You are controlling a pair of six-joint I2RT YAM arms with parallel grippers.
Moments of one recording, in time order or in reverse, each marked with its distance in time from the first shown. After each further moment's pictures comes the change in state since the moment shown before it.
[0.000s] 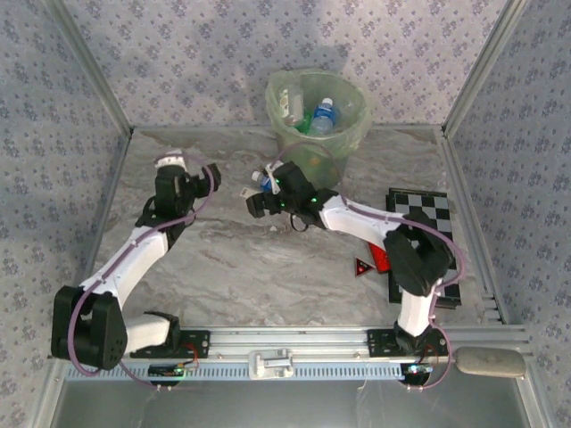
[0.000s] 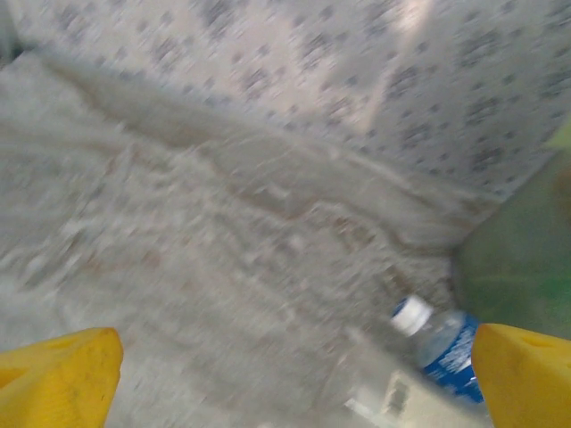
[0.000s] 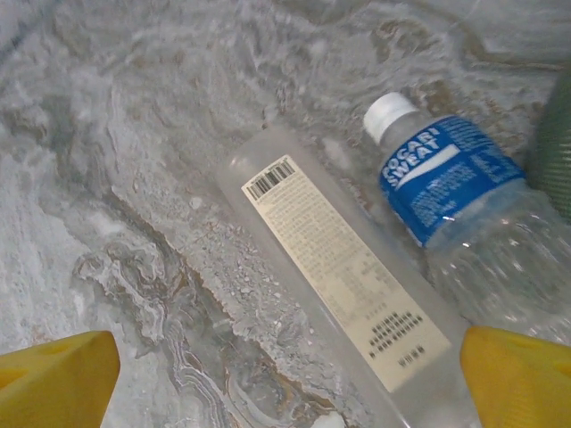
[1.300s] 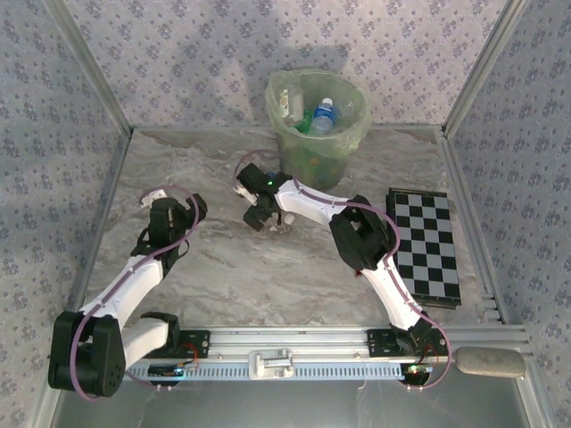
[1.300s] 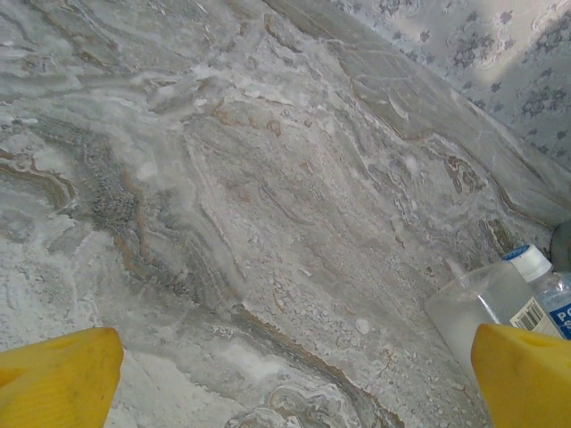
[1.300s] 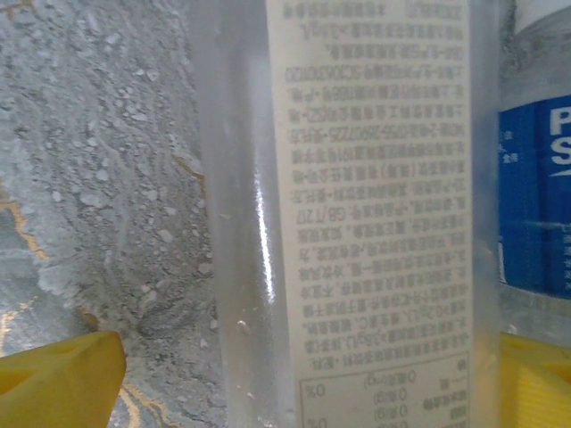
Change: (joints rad) left arm 0.063 -0.148 -0.265 -0.014 -0.039 -0.212; right arm 0.051 0.461 0.576 -0.593 0.190 -0.445
